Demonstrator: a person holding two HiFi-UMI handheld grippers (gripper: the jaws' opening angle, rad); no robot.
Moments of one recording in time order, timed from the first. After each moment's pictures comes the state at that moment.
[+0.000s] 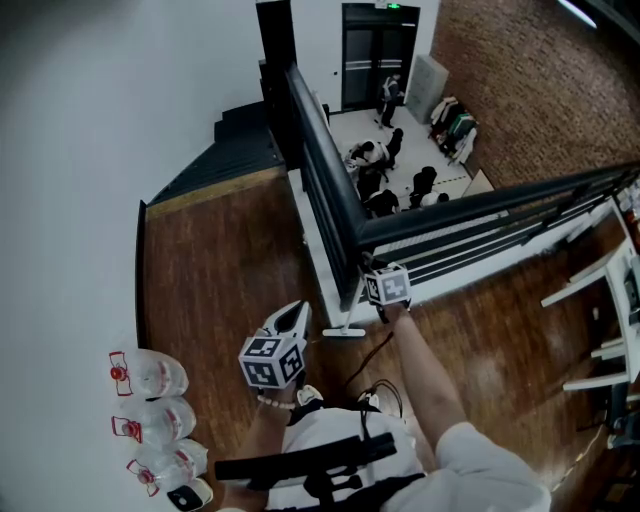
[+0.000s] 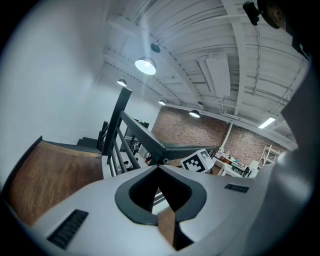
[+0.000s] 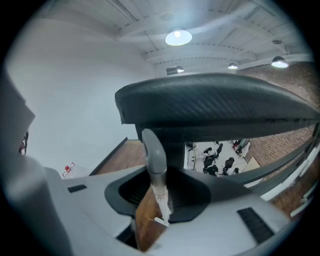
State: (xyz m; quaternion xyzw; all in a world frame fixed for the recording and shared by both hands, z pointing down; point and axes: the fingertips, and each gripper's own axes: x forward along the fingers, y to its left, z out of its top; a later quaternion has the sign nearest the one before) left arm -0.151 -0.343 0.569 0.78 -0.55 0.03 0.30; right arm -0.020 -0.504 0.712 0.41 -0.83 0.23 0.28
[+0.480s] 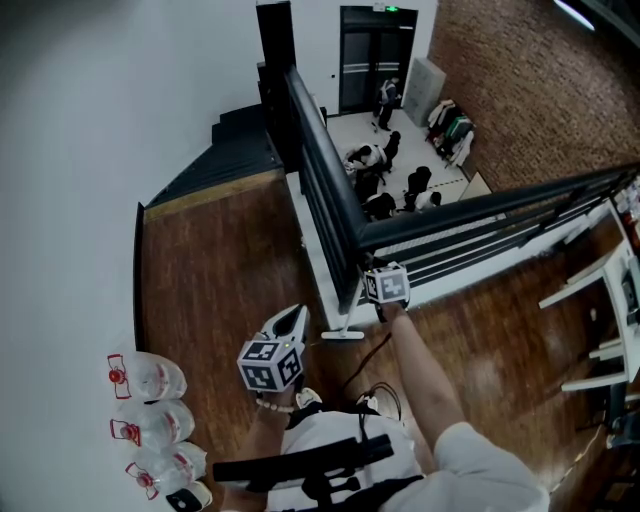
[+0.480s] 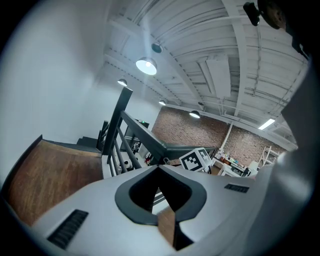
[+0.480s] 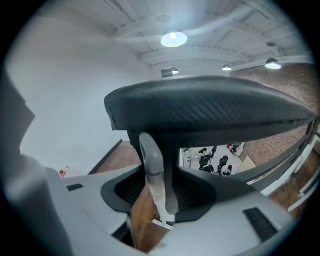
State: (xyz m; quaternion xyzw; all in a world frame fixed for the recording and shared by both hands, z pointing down) left arm -0.159 -0.340 0.572 0.78 -0.54 0.03 0.30; right arm -0.018 -0.515 0.710 0.45 -0.82 0.23 0.28
